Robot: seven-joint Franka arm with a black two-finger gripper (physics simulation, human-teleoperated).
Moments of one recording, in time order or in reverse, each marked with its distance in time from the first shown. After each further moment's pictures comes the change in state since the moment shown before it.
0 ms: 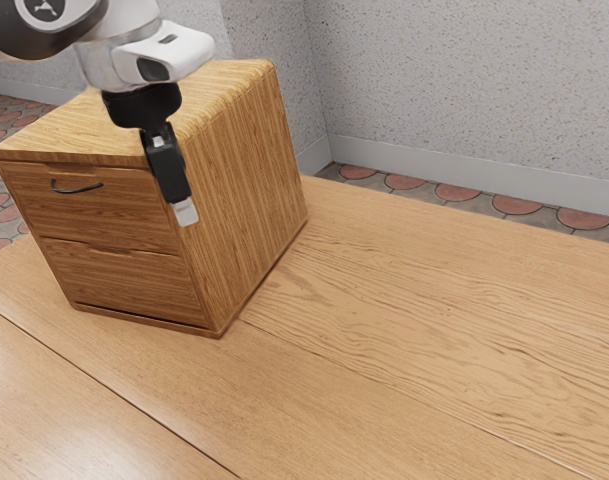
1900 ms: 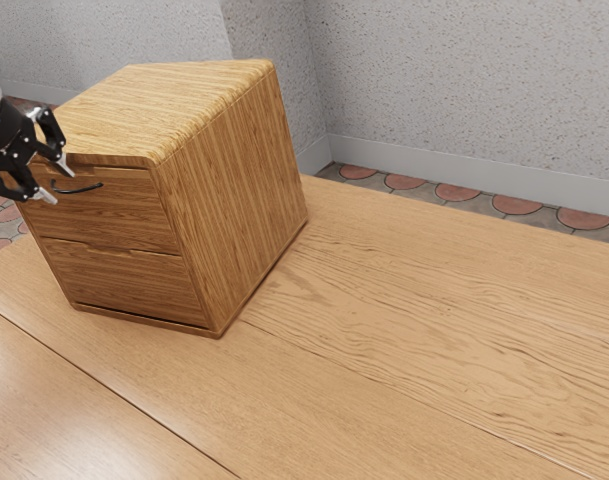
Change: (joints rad) arm 0.320 -0.161 0.193 -0.410 -0.087 0.631 1.384
